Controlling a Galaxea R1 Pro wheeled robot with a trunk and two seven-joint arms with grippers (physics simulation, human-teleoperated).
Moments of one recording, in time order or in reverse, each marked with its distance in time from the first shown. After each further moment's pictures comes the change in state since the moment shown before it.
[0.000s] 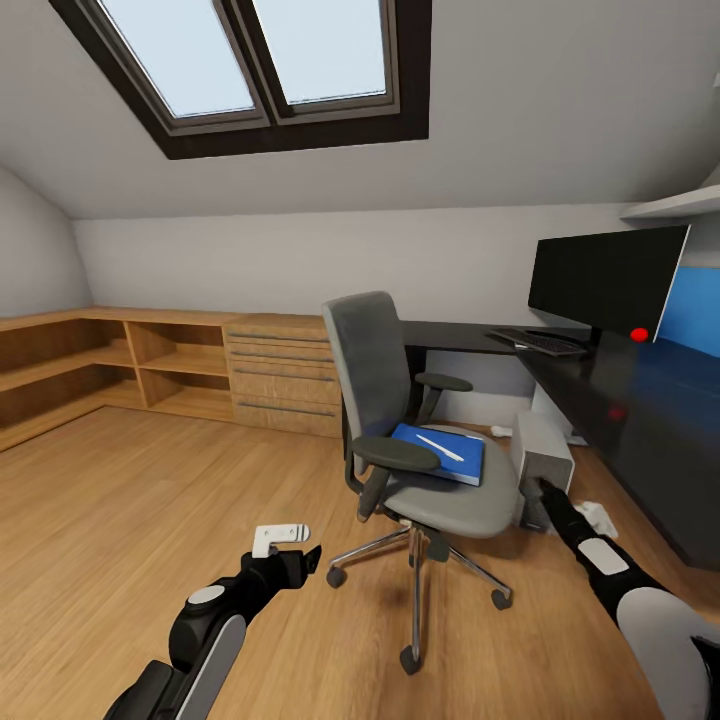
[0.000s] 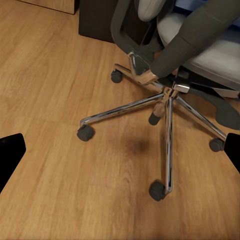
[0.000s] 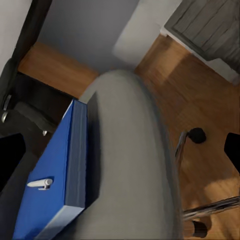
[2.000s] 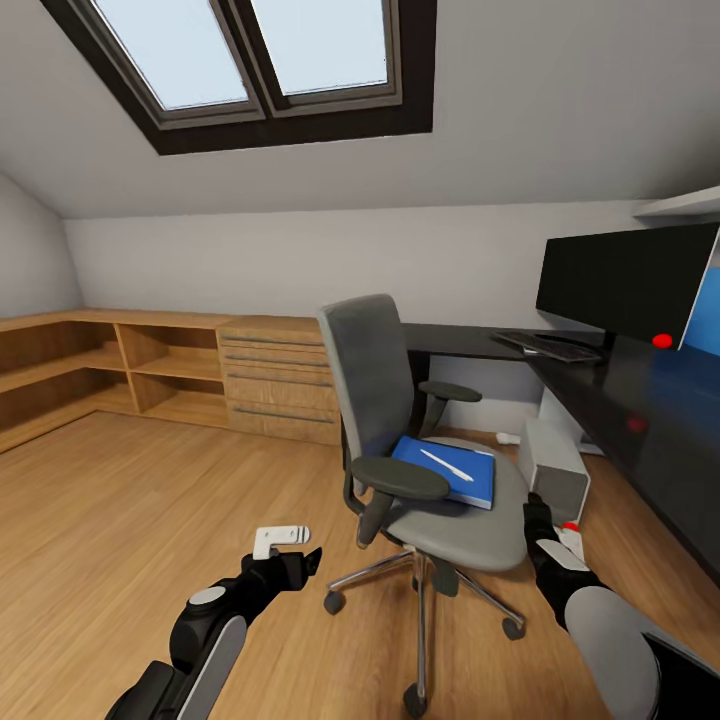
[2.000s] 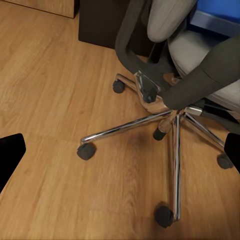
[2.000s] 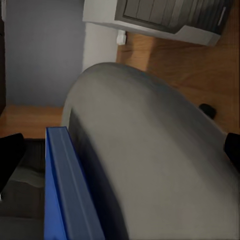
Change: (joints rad) left arm 0.000 0.000 -0.001 0.011 0.003 -0.002 -0.001; right arm 0.000 0.149 -0.084 0.008 -0.328 -0.192 -0.170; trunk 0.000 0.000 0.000
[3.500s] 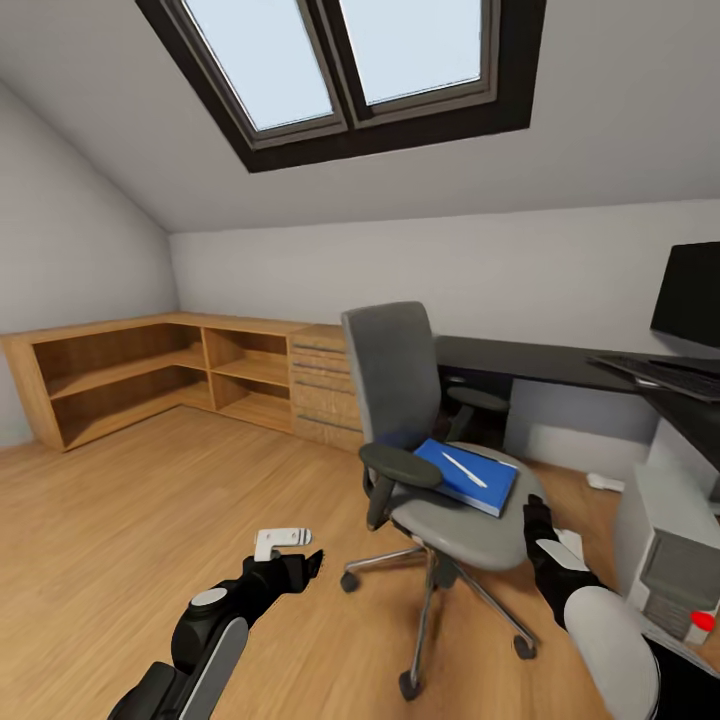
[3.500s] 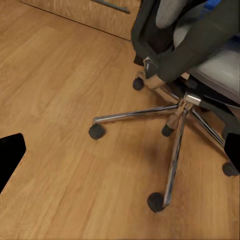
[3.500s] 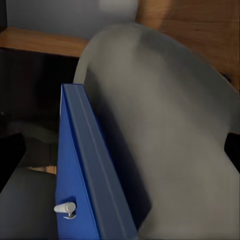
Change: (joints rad) left arm 0.000 0.000 -0.006 0.009 0.000 -0.001 -0.001; right arm 0.000 0.003 -0.004 -0.001 -0.007 -0.003 -0.016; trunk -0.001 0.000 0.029
